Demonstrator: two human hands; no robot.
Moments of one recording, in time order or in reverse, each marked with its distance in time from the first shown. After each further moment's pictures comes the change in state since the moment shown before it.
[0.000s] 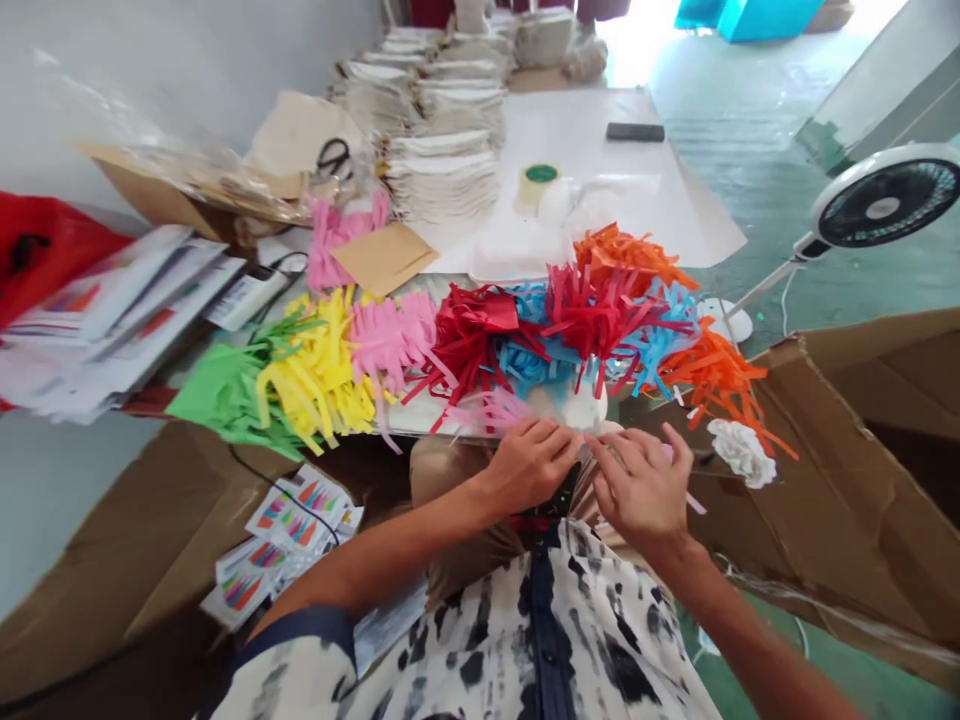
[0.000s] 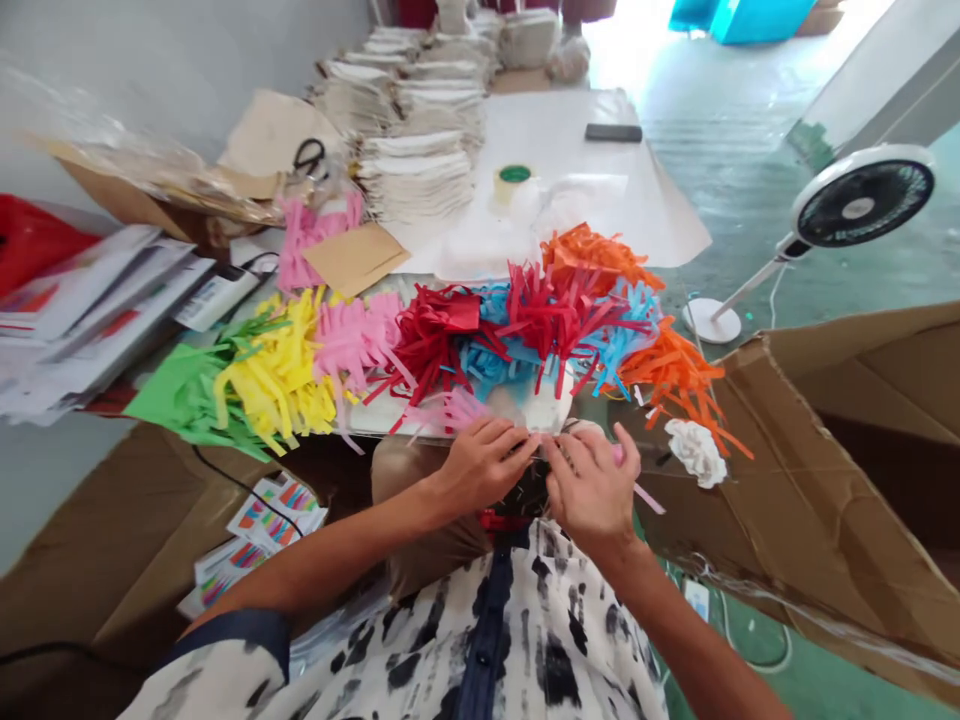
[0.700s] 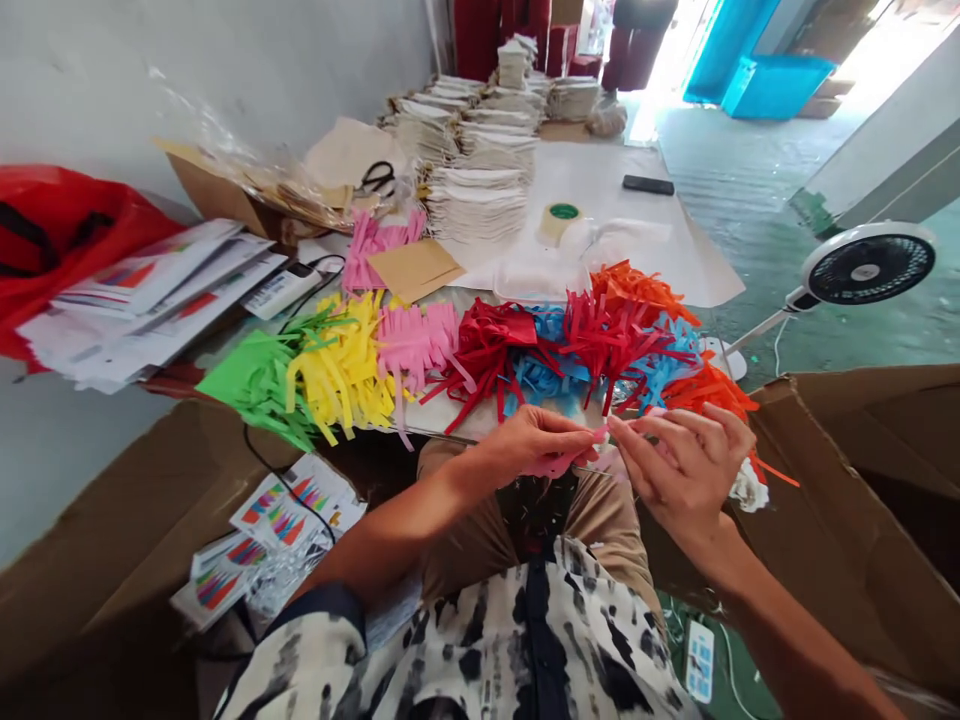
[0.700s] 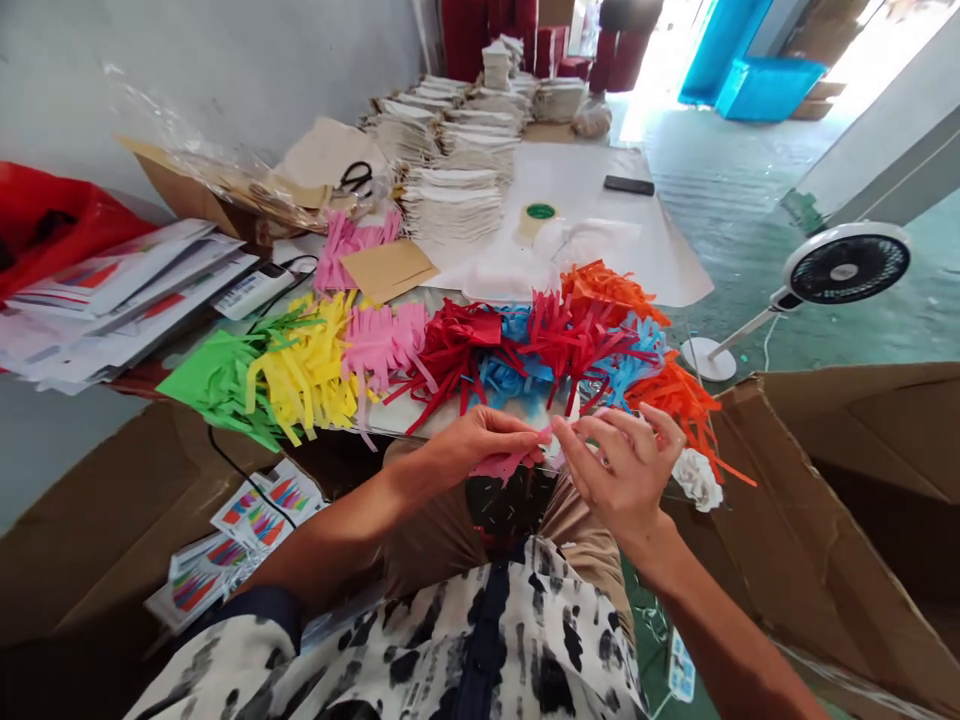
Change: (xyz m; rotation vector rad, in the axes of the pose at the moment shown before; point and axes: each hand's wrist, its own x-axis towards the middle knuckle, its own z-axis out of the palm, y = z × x) left_hand 0.036 -0.023 -0.058 -1.771 -0.205 -0.945; right_hand 0.069 0.013 -0.043 -0.025 0.388 -0.230
